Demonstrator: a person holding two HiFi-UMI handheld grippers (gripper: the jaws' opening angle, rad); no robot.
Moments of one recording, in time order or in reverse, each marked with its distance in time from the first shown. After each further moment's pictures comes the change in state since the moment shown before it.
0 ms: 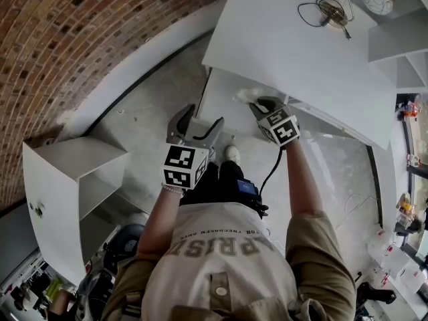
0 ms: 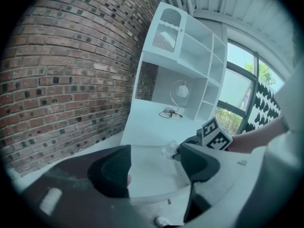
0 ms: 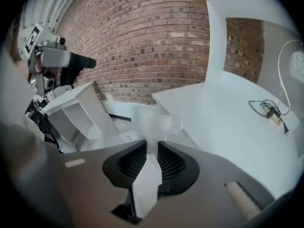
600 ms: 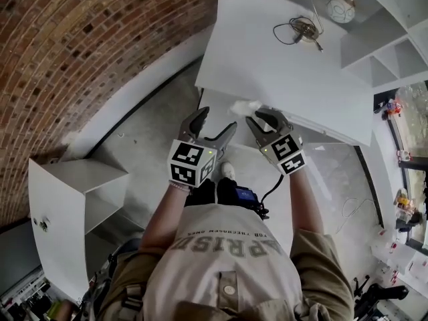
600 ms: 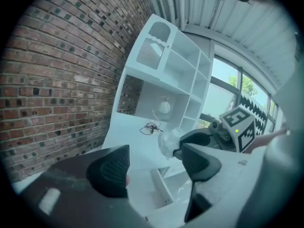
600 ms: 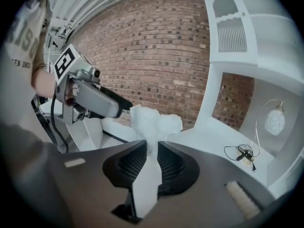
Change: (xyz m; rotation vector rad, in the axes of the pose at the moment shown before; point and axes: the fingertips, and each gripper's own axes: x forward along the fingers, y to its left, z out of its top) left arm -0.024 -0.072 0.089 0.012 -0.104 -0.185; right arm -0.170 0.048 0.115 -0.135 -0.297 -0.106
